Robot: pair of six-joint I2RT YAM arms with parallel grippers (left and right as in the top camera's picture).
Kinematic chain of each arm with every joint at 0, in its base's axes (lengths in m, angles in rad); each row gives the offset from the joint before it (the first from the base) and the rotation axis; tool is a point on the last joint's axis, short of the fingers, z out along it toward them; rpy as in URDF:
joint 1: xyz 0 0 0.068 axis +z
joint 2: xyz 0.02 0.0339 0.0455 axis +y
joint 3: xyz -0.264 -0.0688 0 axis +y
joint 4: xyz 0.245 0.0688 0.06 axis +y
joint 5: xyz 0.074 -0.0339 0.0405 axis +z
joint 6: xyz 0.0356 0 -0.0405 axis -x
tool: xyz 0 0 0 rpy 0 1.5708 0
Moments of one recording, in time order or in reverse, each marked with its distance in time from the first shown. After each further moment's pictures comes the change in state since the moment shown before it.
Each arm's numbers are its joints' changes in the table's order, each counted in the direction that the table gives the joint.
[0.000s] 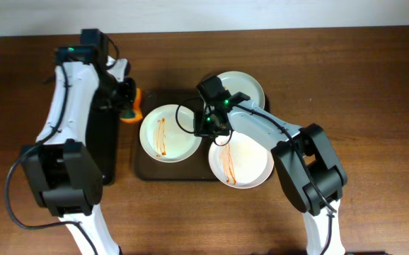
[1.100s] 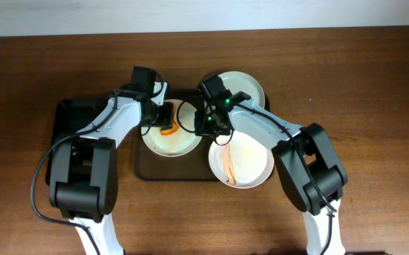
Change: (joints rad) left arm -0.187 -0.032 0.480 -0.658 0.021 0.104; right arm -0.006 0.002 -0.001 0.006 0.003 -0.003
